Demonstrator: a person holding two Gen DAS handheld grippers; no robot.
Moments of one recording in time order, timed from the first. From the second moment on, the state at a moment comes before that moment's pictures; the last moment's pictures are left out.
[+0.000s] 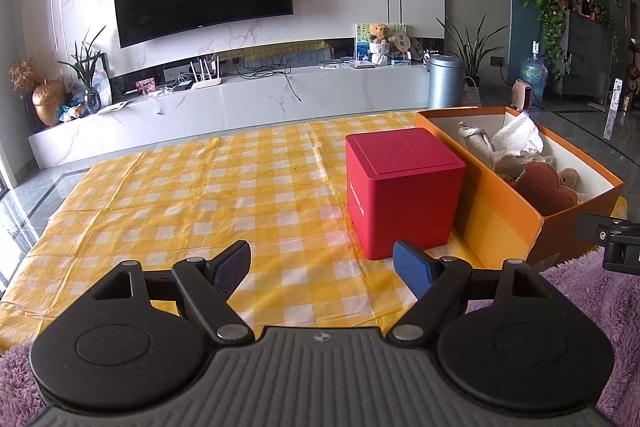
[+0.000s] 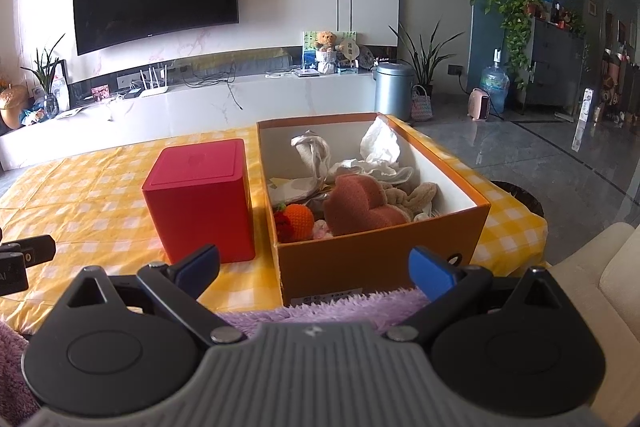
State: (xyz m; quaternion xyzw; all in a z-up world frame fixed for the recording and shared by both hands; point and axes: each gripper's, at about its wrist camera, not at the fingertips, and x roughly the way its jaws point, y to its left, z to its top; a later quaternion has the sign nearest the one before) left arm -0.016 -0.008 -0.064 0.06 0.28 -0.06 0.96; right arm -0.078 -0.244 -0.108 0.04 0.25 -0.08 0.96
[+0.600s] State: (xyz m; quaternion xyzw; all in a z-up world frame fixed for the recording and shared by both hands) left arm -0.019 -0.009 -0.061 0.06 0.27 -0.05 0.96; right arm -0.079 -0.244 -0.107 0.04 0.25 -0.08 0.96
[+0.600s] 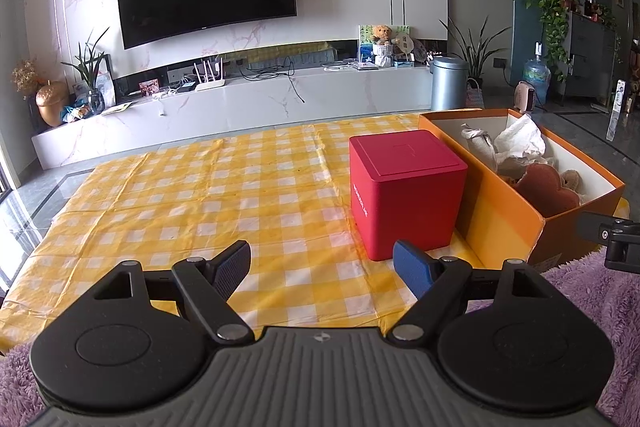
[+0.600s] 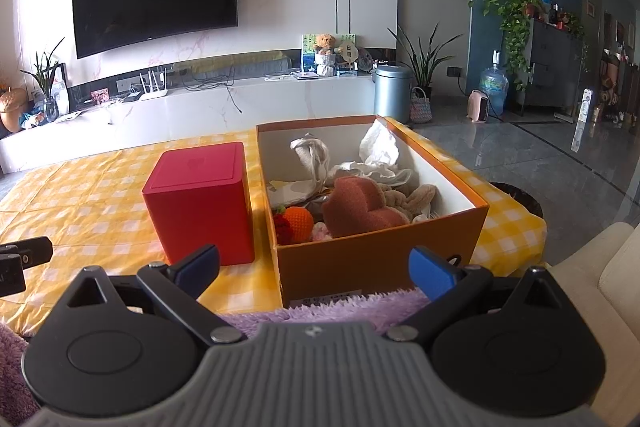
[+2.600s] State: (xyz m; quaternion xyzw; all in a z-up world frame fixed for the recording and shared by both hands) left arm -0.027 -0.007 -0.058 0.06 0.28 -0.04 0.96; right arm -0.080 -0.243 -0.108 0.04 0.25 -0.08 0.96
